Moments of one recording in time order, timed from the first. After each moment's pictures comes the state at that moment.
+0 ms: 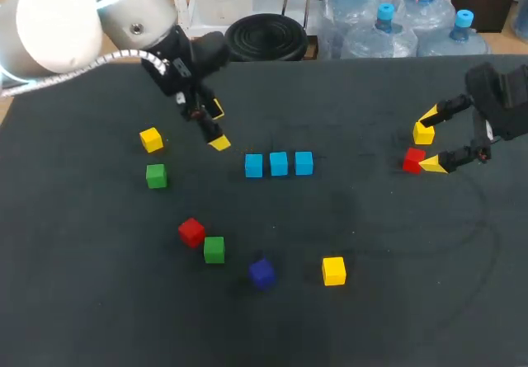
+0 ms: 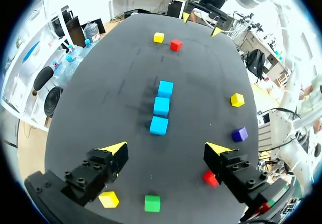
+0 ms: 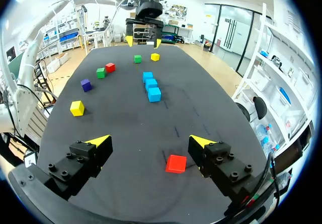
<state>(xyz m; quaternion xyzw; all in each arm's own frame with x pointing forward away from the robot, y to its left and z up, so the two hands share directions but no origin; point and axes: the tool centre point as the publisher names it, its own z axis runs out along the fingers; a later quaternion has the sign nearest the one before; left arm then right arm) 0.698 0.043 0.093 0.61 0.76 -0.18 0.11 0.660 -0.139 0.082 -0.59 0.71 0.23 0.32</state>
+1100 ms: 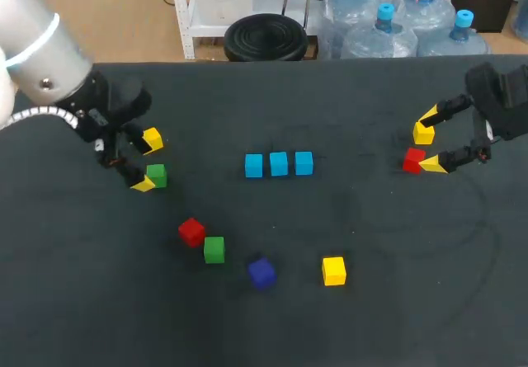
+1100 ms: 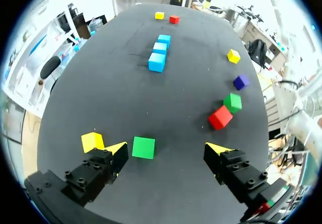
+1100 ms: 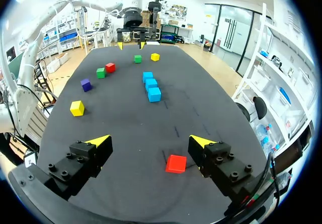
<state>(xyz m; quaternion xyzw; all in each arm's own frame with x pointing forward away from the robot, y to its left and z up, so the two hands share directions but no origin) 0.659 0.164 0.042 0.62 0.76 -0.16 0.12 0.660 -0.139 0.082 -0.59 0.71 0.23 0.32</state>
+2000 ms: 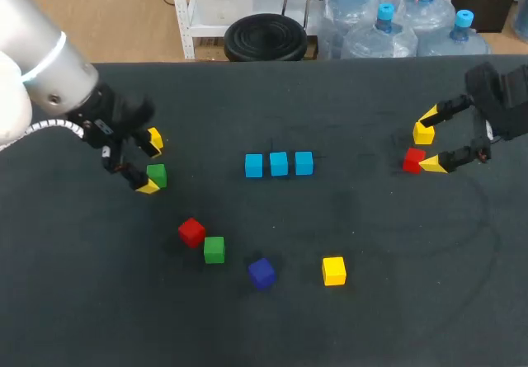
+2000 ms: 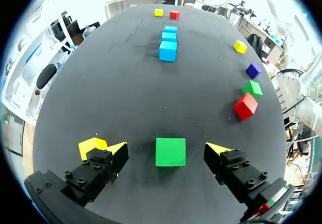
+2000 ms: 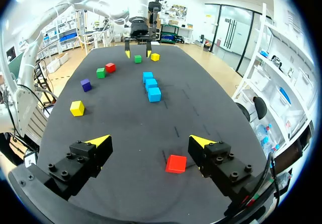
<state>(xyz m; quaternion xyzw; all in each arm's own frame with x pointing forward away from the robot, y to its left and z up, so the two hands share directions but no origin) 0.692 0.166 -0.003 0.65 0.73 -0.17 0.14 0.660 -0.139 0.082 -0.59 0.71 0.23 0.32</state>
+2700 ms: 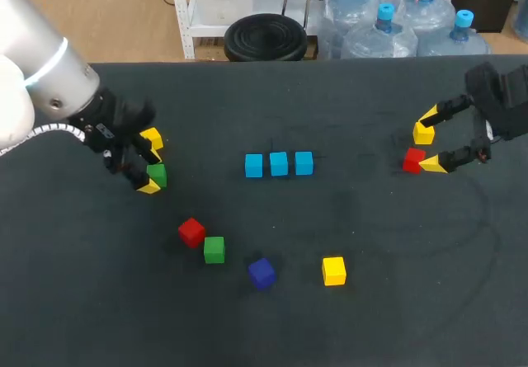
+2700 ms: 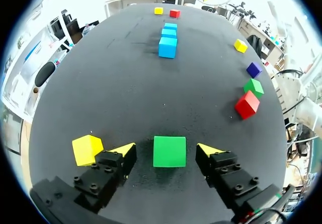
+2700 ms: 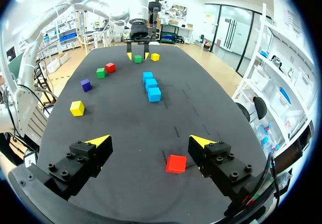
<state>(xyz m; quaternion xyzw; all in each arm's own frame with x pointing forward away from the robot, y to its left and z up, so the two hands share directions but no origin) 0.690 0.167 -0.011 0.64 0.73 -0.18 0.14 0.660 -0.139 0.082 -0.59 0.71 0.23 0.32</state>
